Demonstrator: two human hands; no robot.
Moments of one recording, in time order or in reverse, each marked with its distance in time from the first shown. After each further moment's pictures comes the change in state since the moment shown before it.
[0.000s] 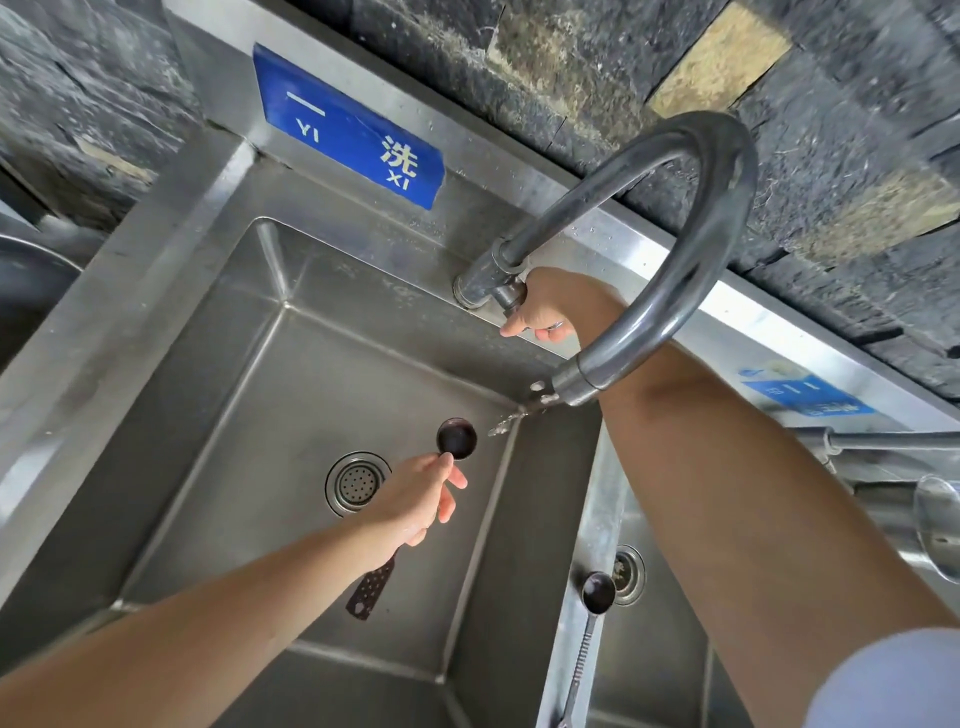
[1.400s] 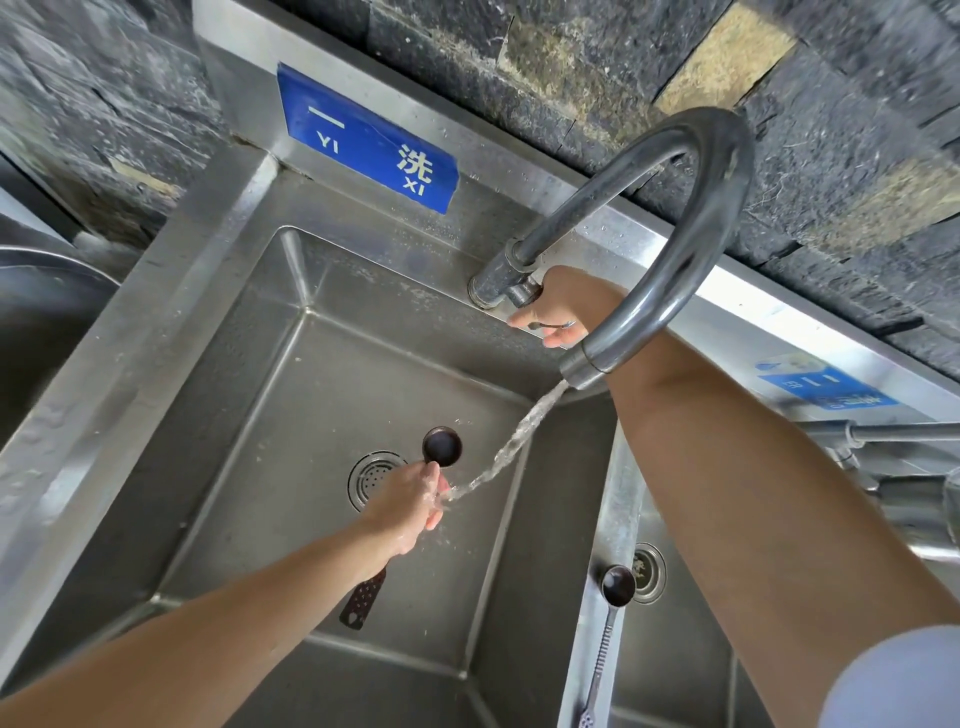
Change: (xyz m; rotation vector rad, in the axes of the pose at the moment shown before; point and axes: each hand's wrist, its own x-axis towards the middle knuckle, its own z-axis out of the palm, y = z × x) left_hand -0.012 -0.014 -0.016 -0.051 0.144 0.024; right_hand -0.015 0.003 0.012 0.275 0.195 0.052
